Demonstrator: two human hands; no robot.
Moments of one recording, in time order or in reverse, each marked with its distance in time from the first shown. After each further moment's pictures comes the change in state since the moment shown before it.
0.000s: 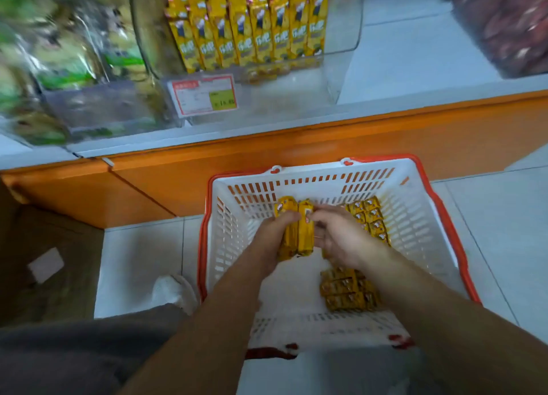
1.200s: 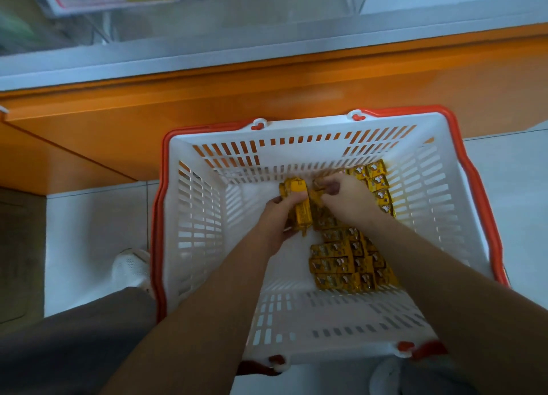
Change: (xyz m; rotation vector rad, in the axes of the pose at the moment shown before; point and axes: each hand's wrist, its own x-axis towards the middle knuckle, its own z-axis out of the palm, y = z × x) left_hand 0.111 -0.069 0.011 -0.059 0.015 -0.193; right_hand 0.080 0.031 -0.078 -1.129 0.253 -0.186
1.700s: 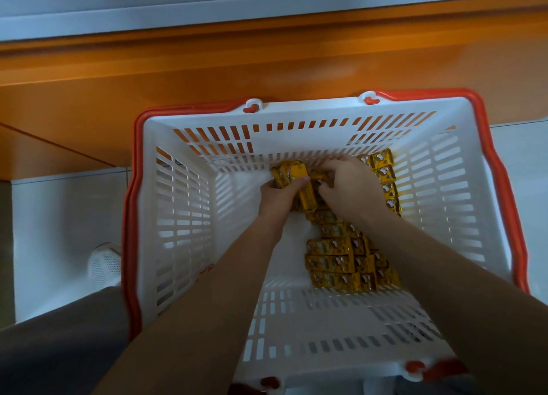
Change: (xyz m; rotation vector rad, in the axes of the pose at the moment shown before) left_hand 0.038 -0.005 0.011 0.038 0.184 0.121; right_hand 0.011 0.000 0.002 -0.417 0.154 -0.170
